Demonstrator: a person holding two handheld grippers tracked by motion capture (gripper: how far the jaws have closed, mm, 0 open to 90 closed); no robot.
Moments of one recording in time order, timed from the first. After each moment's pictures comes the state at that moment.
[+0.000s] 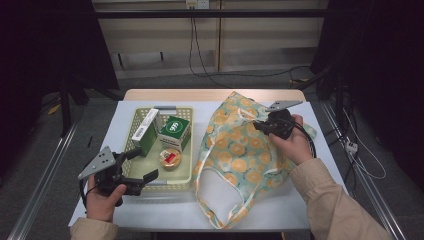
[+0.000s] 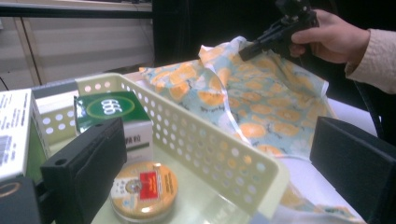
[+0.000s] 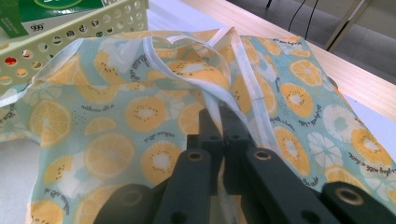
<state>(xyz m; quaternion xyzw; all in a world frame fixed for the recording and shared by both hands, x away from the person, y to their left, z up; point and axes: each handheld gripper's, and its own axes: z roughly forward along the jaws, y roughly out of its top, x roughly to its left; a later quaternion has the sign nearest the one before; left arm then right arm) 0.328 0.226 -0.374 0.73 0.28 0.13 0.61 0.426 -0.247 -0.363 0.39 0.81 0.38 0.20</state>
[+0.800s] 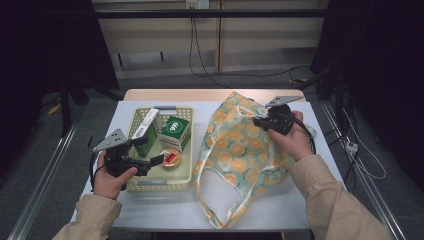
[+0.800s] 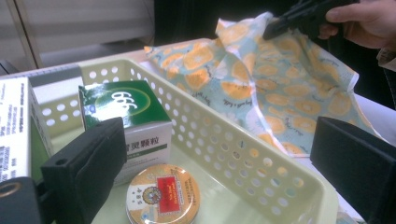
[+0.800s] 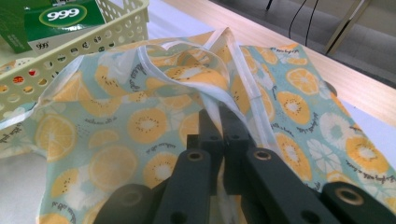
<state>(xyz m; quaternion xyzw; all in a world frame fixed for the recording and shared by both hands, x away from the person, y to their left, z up) 0.373 0.213 -0.375 0.76 0.30 0.10 0.57 0.431 -0.245 -0.351 0.40 0.80 0.39 0.20</state>
